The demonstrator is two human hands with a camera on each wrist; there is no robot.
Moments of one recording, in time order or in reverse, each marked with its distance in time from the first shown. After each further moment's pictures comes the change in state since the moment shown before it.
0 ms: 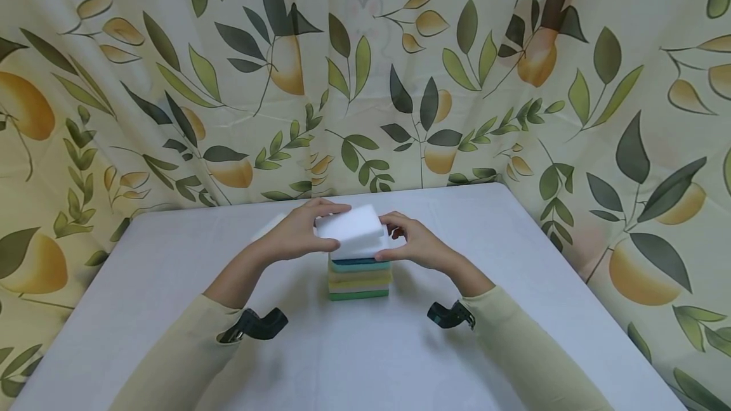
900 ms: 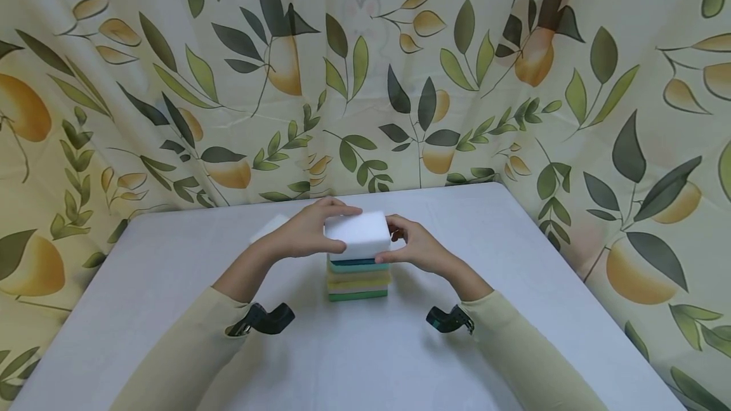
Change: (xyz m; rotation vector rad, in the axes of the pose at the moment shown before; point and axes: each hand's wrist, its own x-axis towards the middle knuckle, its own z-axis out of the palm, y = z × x) left_hand 0.014 0.011 0.004 0.039 -0.068 0.036; right_hand -0.006 0.005 0.003 0.089 0.028 -0.002
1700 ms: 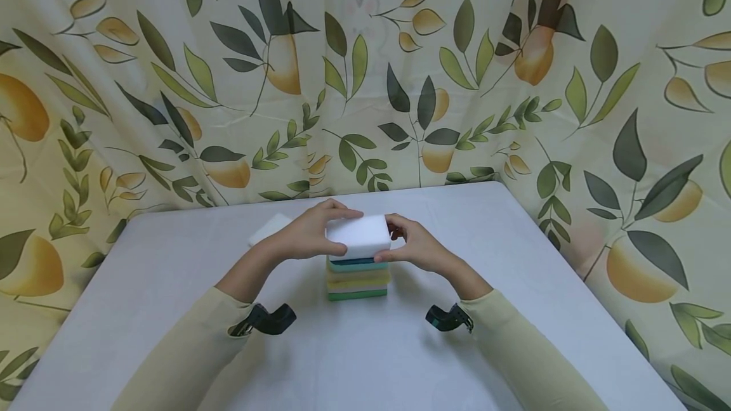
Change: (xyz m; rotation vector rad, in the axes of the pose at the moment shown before) left_hand 0.003 -0.005 0.007 -0.009 -0.005 0.027; right_hand 0.001 -0.001 0.000 -0.027 0.003 0.004
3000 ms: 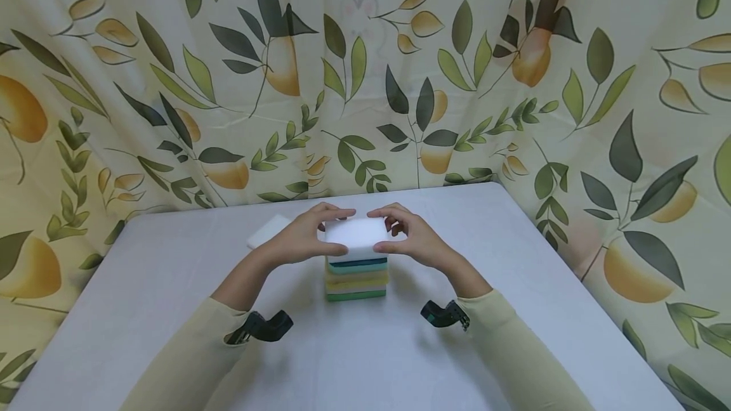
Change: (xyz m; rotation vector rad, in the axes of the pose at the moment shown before) left_hand -0.010 -0.008 0.002 -0.098 0.017 -0.071; right_hand 0.001 -0.016 -0.006 -0.030 0.054 -0.116
